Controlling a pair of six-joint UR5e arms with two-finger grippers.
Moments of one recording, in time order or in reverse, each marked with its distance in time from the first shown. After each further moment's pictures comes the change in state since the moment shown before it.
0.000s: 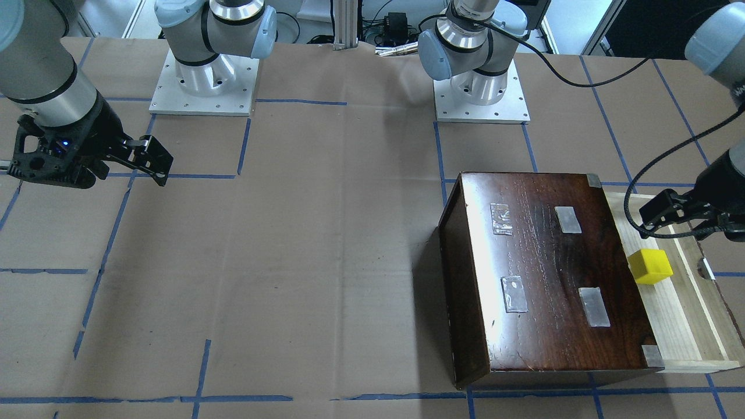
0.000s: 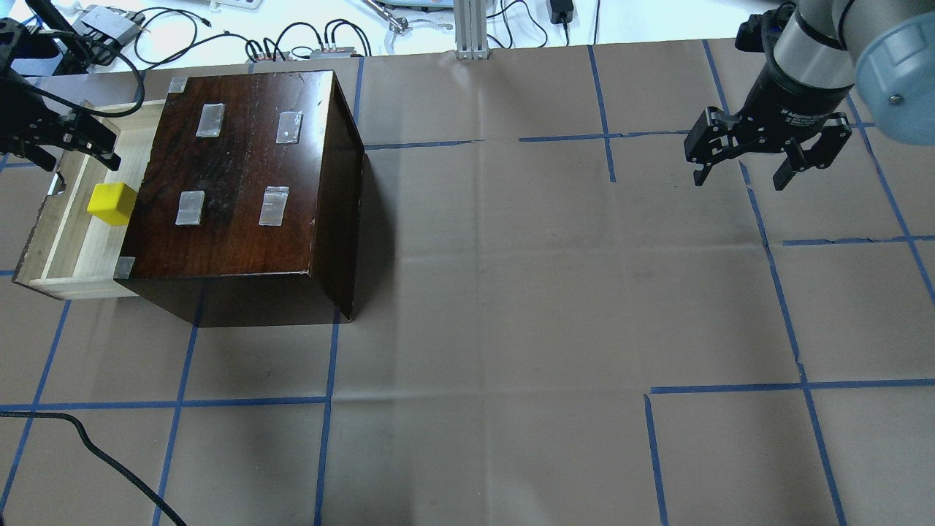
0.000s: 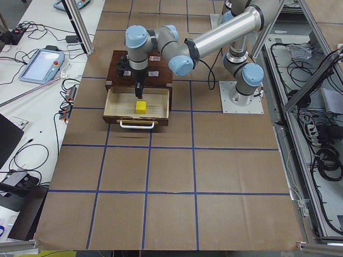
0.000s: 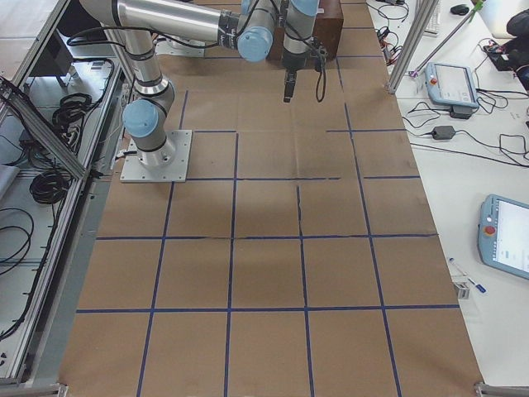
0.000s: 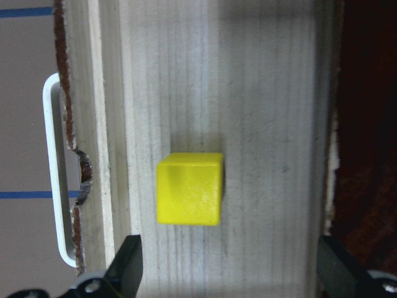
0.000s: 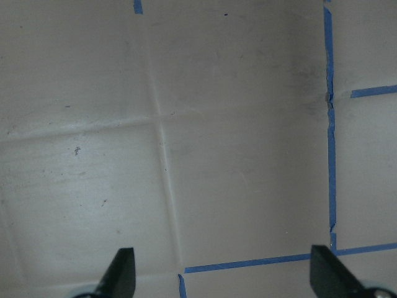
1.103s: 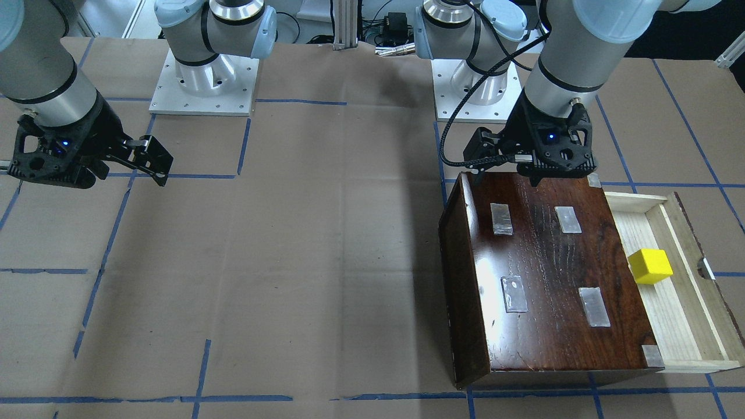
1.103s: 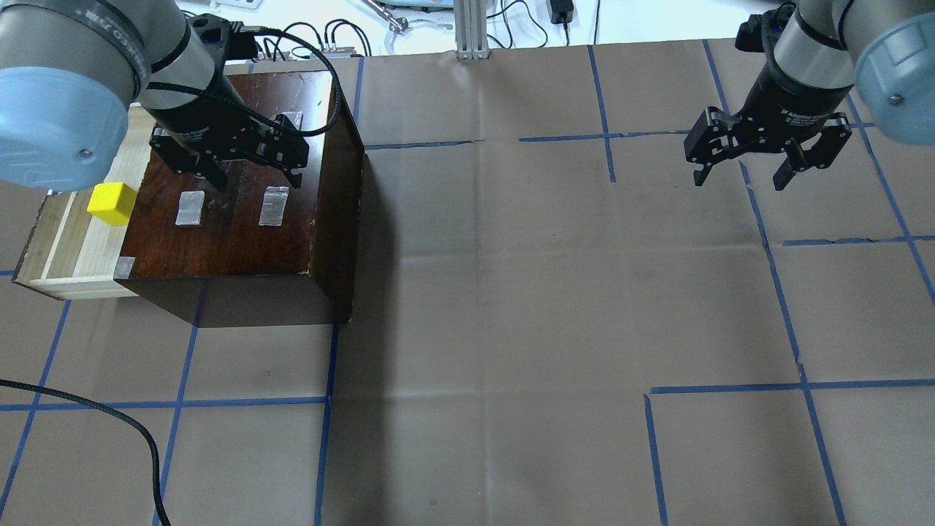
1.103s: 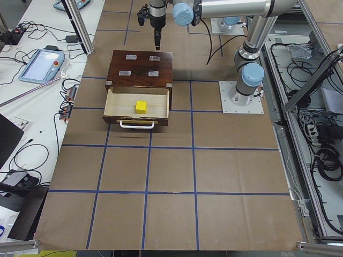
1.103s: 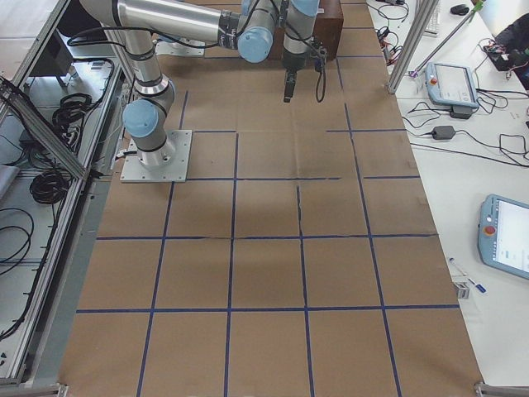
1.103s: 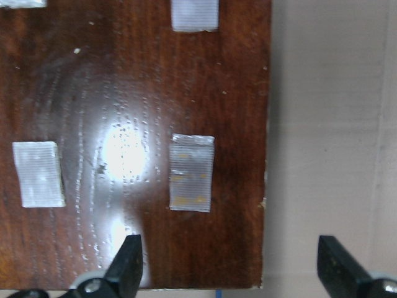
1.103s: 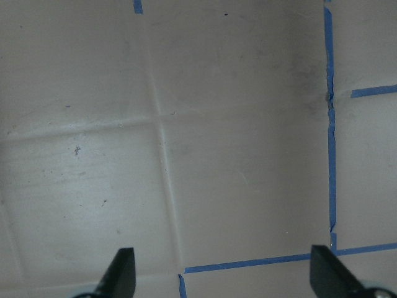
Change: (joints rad) left arm -0.422 0.142 -0.081 -0.124 -0.005 -0.441; right arm 0.000 0.000 0.000 0.000 0.000 0.000
